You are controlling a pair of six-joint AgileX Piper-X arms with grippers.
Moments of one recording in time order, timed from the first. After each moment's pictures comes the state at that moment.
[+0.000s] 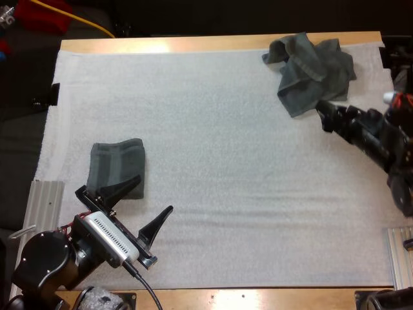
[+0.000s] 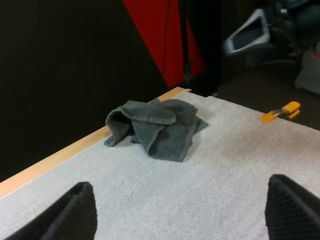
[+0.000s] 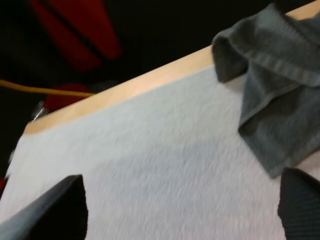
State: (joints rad) left arm -0.39 0.34 -0.75 0.68 0.33 -1.64; right arm 0.18 1.09 -0.85 0.31 -0.18 -1.34
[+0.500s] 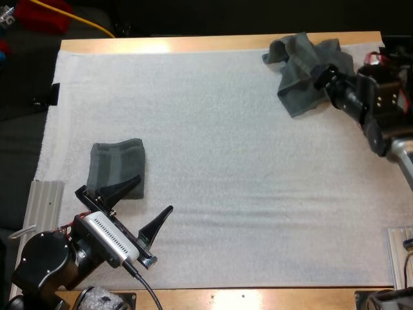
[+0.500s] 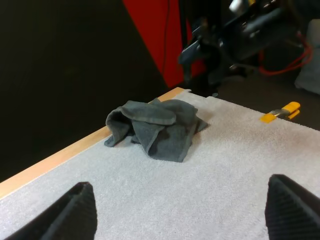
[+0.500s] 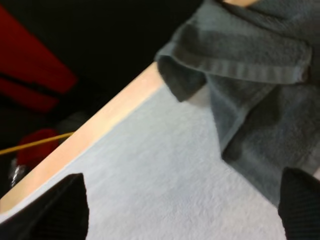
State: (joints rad) left arm -0.39 0.34 -0.75 0.68 0.33 -1.64; right arm 0.18 1.49 -1.11 0.29 -0.08 -1.06
